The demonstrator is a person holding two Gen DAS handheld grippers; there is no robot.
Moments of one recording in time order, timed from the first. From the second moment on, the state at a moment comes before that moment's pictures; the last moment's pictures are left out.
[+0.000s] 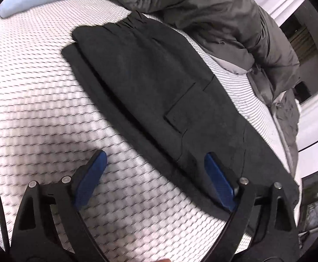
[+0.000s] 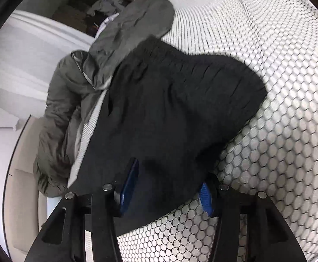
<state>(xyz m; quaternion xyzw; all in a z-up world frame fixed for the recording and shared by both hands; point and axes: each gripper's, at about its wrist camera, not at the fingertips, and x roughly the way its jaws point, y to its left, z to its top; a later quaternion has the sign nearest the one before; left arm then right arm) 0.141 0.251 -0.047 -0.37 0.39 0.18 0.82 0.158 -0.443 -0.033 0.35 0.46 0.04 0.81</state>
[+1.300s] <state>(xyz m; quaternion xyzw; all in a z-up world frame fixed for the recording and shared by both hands) 0.022 0.255 -0.032 -0.36 0.32 0.20 0.85 0.056 -0.473 -0.011 0.38 0.37 0.00 0.85</state>
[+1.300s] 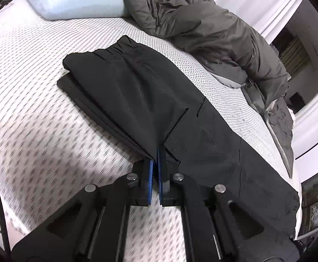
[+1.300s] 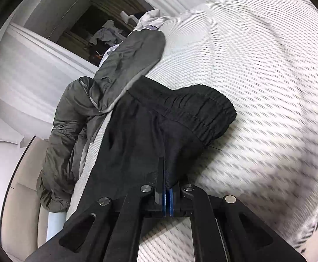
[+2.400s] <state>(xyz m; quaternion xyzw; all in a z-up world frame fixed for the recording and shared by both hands) 0.081 -0.054 -0.060 0.04 0.44 -0.12 0.89 0.093 -0.182 -0.029 -0.16 0.46 0.23 0.84</state>
